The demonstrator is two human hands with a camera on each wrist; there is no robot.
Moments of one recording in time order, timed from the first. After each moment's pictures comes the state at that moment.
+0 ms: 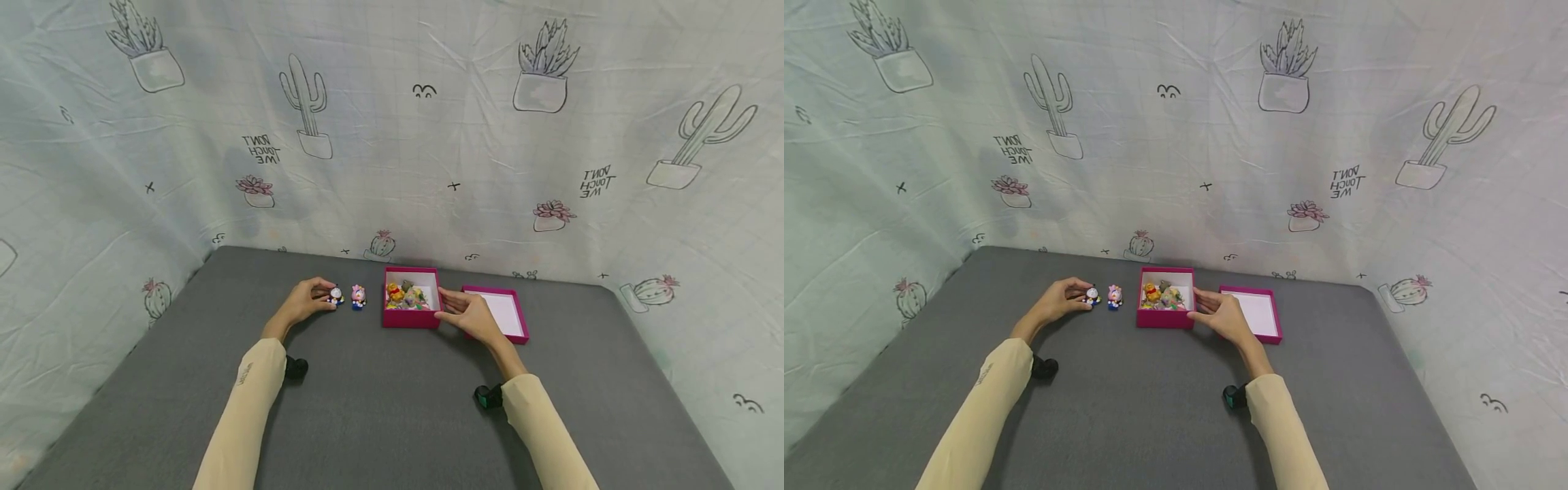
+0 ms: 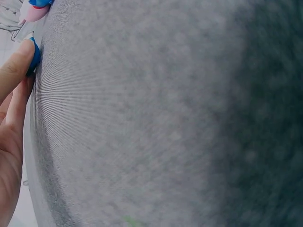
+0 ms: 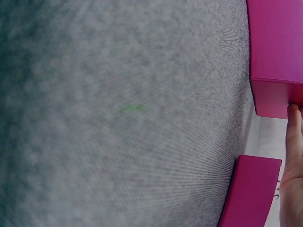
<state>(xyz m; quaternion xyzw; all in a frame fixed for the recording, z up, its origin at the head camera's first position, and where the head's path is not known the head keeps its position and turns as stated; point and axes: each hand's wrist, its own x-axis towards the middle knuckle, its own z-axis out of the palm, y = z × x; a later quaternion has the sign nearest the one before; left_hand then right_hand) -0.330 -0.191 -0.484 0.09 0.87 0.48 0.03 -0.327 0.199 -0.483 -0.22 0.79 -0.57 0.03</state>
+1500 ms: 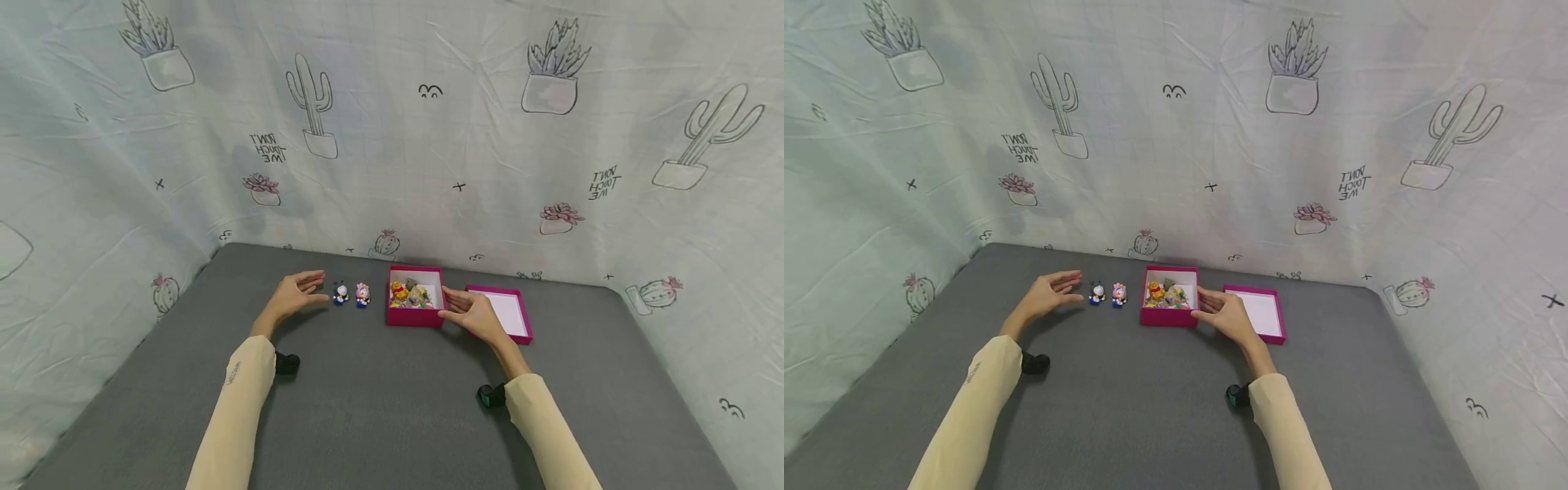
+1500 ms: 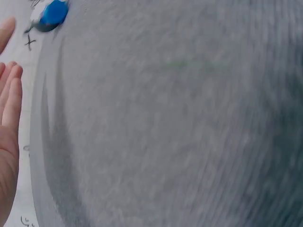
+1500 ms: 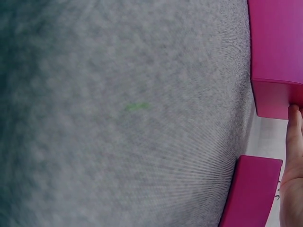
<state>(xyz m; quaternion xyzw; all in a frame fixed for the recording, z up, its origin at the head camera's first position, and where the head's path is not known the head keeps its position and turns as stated) -0.313 -0.217 -0.474 0.08 0.82 0.57 0.02 -0.306 0.194 -0.453 -0.23 0.78 -0.58 0.05</state>
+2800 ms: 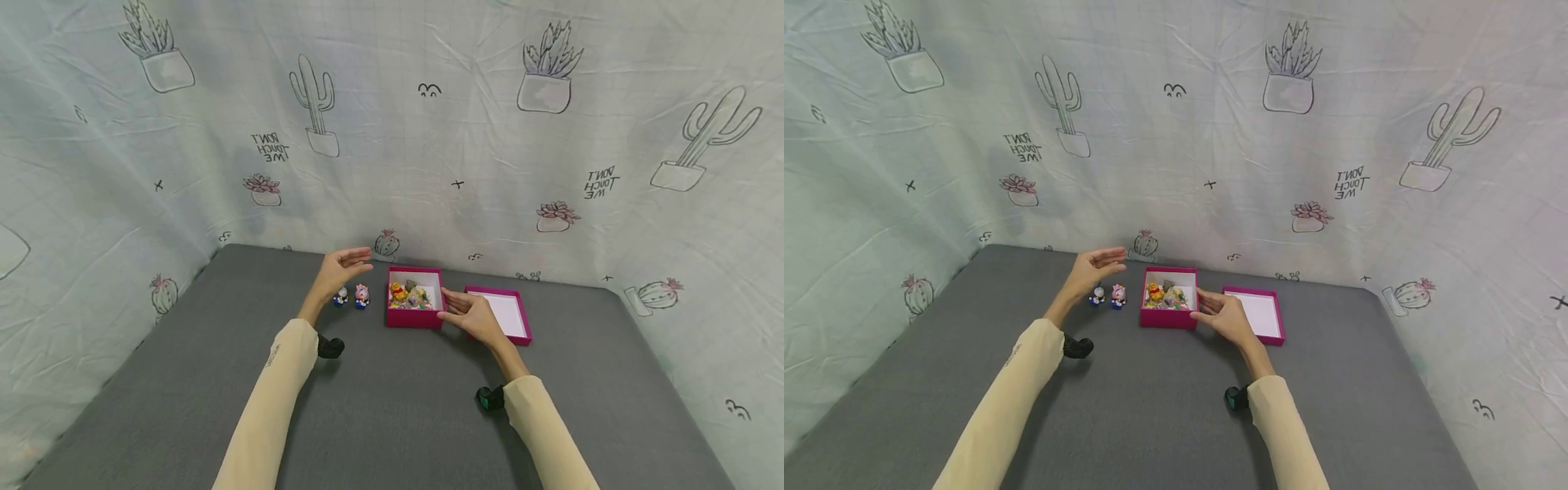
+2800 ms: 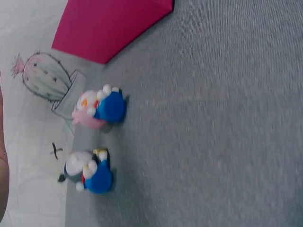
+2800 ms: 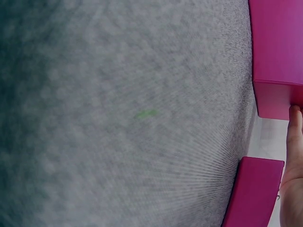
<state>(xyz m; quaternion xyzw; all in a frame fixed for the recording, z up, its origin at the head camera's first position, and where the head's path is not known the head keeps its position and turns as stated) -0.308 -0.127 -0.412 0.16 0.73 0.67 -0.02 -0.282 0.191 -0.448 -0.22 0.78 -0.58 0.05</state>
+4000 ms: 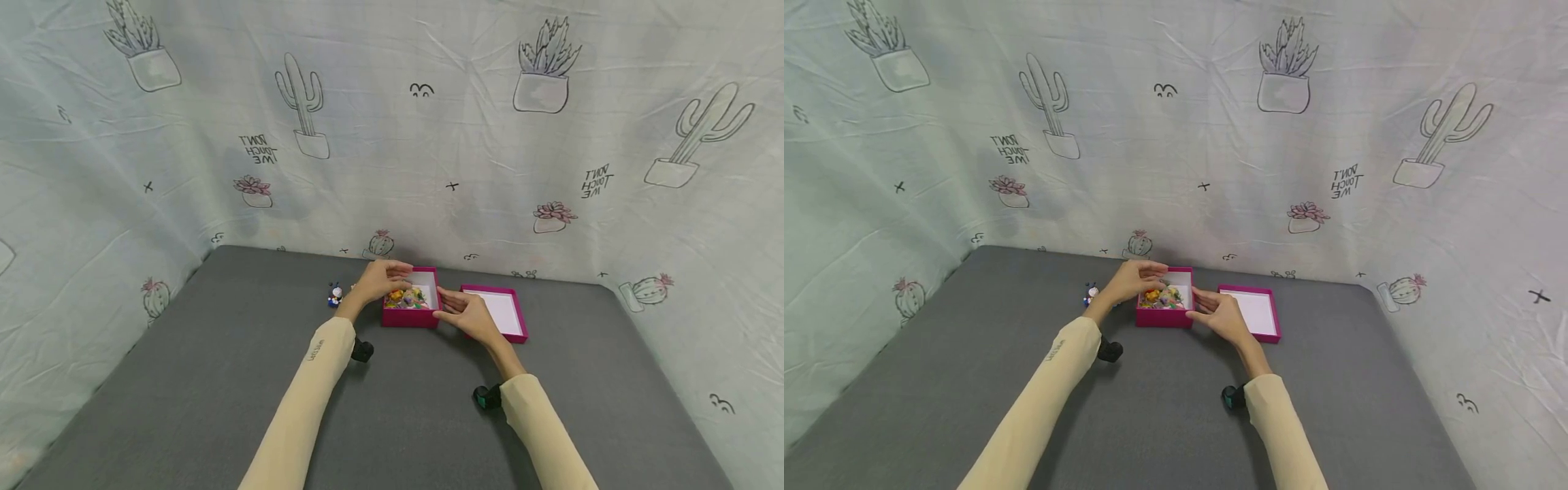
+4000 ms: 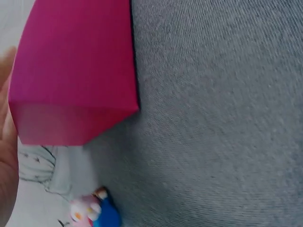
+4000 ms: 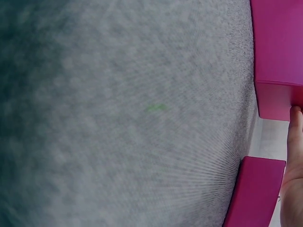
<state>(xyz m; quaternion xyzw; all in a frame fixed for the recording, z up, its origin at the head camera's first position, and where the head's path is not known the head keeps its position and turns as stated) -0.344 -0.049 -0.439 0.17 0.85 0.50 0.04 -0.291 0.190 -0.452 -0.22 0.78 -0.58 0.04</state>
